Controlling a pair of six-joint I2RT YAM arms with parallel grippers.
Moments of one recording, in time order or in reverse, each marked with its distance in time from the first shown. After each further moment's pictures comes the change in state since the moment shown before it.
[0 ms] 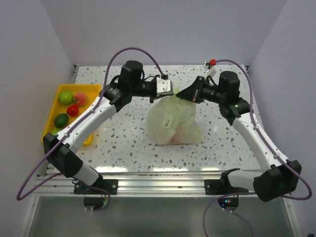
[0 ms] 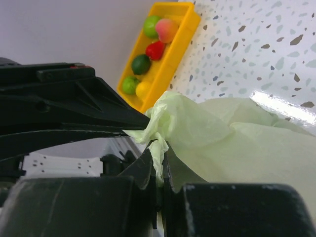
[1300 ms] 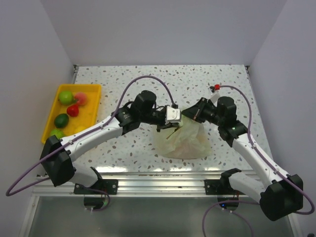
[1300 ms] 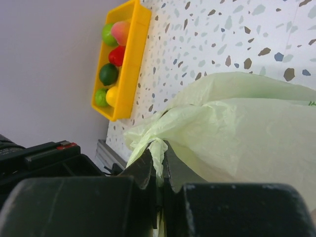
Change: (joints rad) left arm -0.211 -0.108 -0.365 0.170 -0.047 -0.196; right arm 0.022 -0.232 -0.414 0.145 0.230 0.158
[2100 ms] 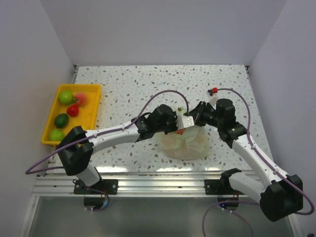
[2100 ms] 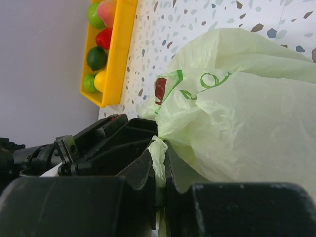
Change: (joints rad) left arm -0.132 0.190 -0.062 0.150 -0.616 0.028; right arm -0.001 -0.009 -0.036 -0.040 -0.023 -0.032
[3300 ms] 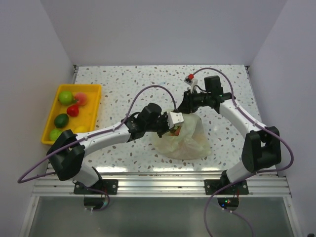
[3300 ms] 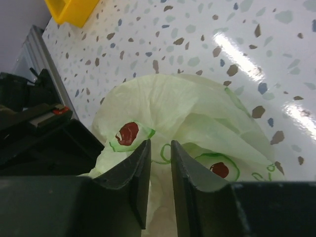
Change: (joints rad) left arm 0.080 -0.104 -0.126 0.019 0.254 -0.163; right arm -0.083 0.531 0.451 -0.281 -0.354 -0.758
